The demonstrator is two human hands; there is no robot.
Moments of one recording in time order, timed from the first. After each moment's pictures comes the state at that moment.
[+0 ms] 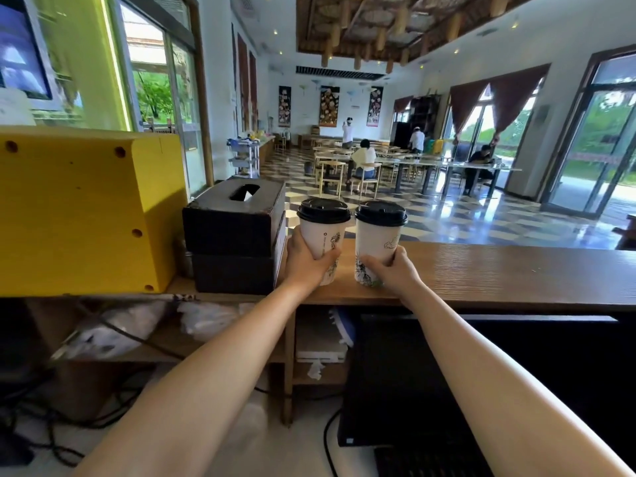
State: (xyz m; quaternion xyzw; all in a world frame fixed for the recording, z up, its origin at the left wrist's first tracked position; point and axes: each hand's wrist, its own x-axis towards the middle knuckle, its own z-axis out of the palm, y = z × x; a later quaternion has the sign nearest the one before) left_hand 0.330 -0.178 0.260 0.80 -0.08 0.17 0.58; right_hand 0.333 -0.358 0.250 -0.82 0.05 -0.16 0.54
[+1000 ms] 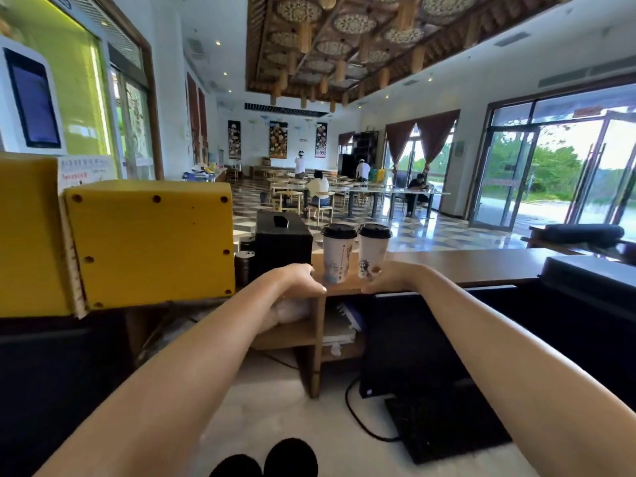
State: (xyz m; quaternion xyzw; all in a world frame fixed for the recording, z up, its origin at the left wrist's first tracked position) left_hand 0.177 -0.046 0.348 0.95 -0.18 -0.09 0.22; right_hand 0.133 -0.243 0.361 -0.98 0.04 0.05 0.20
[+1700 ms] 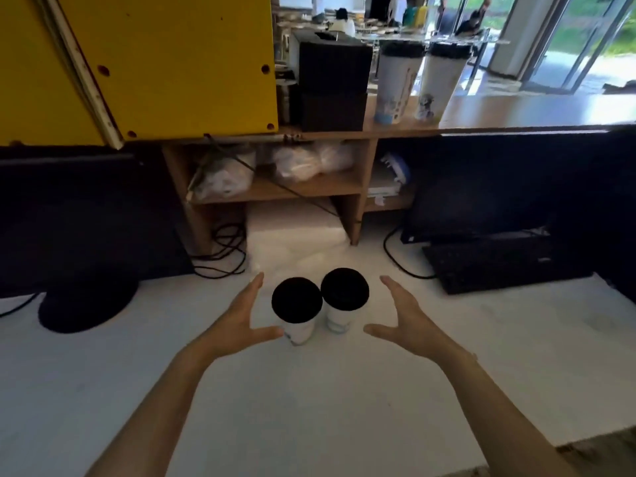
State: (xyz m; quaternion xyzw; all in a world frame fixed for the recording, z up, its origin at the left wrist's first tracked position) left_hand 0.041 0.165 0.062 0.89 -0.17 -0.19 0.39; right_hand -0.021 -0.149 0.068 -0.92 0.02 0.08 0.38
